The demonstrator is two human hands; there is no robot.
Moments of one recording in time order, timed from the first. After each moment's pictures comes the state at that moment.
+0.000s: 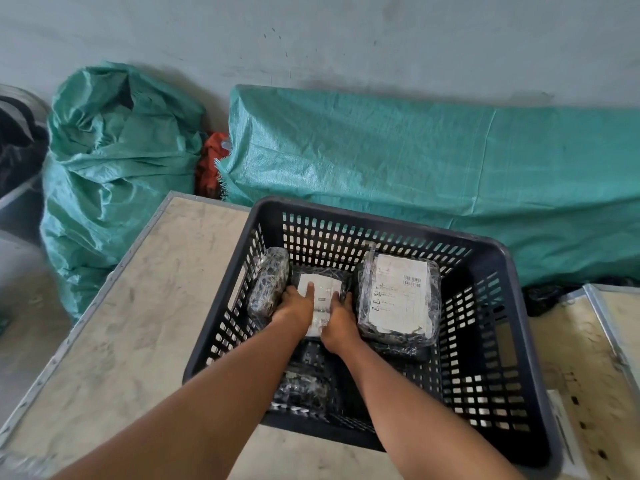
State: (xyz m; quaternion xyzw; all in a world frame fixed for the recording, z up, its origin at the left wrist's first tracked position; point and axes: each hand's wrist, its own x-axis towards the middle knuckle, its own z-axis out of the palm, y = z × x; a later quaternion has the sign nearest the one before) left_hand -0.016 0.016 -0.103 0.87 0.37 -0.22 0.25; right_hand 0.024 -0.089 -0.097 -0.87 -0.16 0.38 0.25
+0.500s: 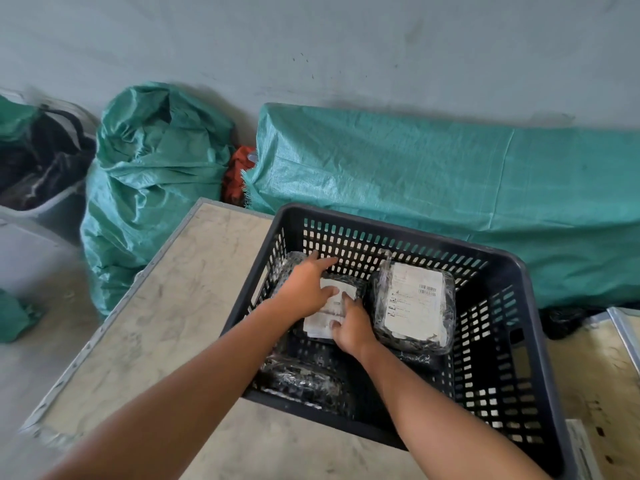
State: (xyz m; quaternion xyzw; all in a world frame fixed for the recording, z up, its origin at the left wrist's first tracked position) left_hand -0.044 0.034 0.015 0.90 0.26 -0.01 0.35; right_hand 0.023 -0.090 -0.079 -0.88 -0.23 0.33 0.25
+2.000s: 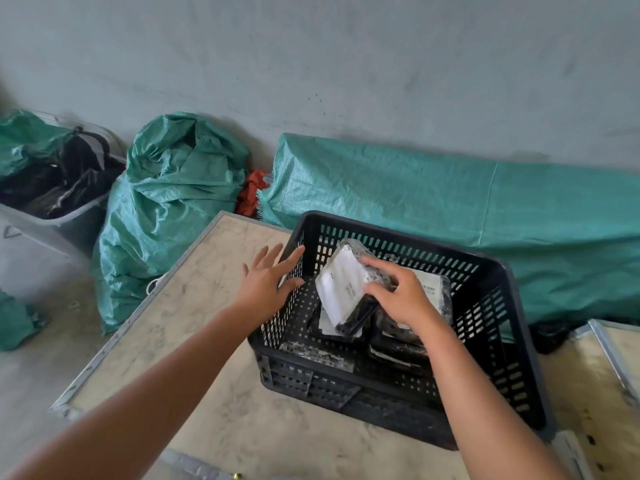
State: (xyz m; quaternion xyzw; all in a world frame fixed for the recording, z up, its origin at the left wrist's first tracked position) left_hand -0.168 0.066 0.039 0.91 0.26 0.13 0.29; right_hand 0.027 -0.141 0.049 -0.81 -0.34 0.21 0.42
